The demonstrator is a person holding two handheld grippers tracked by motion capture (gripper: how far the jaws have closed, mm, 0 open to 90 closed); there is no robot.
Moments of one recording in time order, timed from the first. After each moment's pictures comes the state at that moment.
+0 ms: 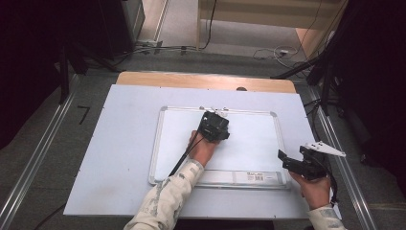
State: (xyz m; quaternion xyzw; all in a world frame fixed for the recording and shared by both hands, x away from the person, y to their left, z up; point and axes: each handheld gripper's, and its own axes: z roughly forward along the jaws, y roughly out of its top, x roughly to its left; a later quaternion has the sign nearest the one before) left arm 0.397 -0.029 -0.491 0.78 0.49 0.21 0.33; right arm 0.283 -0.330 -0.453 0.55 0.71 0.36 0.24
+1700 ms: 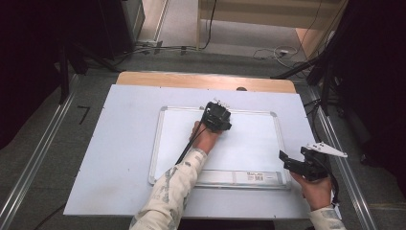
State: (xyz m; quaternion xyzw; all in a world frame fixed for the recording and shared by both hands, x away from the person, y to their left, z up) left arm 0.428 -0.035 -0.489 0.79 0.48 0.21 0.33; right arm 0.282 -0.333 -0.454 0.56 0.71 0.36 0.24
